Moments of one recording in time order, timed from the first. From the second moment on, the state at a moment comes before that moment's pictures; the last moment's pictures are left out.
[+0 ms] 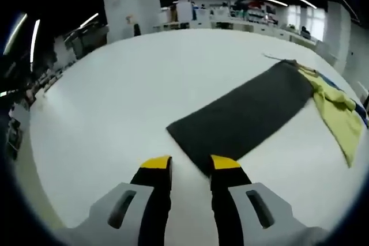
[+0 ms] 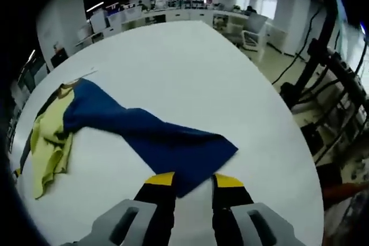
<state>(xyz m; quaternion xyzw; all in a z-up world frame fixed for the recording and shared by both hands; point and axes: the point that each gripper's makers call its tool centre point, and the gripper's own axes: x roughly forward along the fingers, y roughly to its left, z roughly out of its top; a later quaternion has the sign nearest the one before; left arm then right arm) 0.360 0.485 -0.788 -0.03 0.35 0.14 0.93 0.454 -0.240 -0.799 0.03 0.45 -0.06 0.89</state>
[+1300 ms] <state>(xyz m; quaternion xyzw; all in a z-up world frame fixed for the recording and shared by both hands) 0.382 0.492 -0.781 -0.07 0.35 0.13 0.93 0.446 -0.281 -0.782 0.04 0.45 -0.04 0.89</state>
